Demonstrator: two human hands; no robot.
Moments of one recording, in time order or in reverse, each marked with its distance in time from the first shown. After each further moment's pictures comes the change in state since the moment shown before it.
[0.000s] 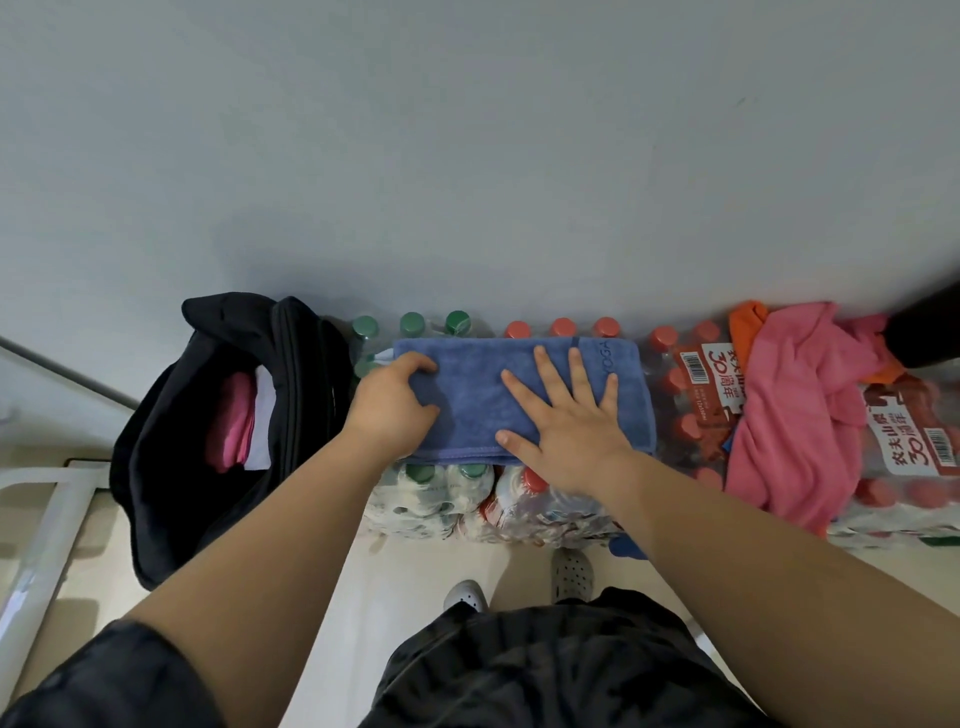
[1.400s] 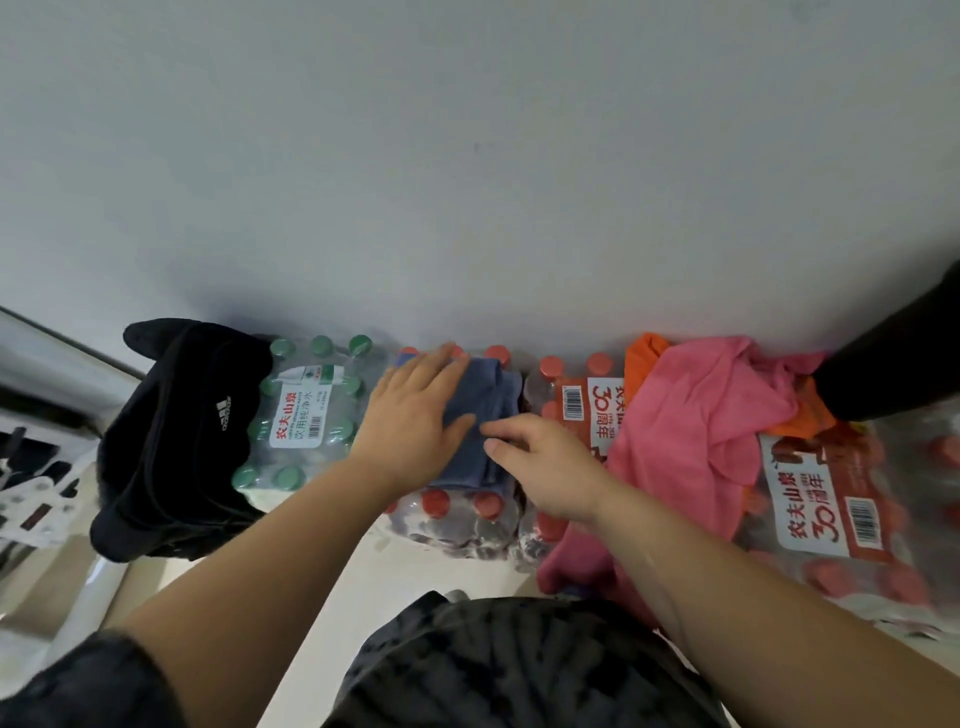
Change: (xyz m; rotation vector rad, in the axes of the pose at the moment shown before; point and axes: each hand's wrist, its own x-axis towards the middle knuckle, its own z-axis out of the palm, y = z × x) left_hand -0.026 0.164 0.110 0.537 0.145 0.356; right_hand -0.041 0.158 -0.031 1.028 -0.080 -0.238
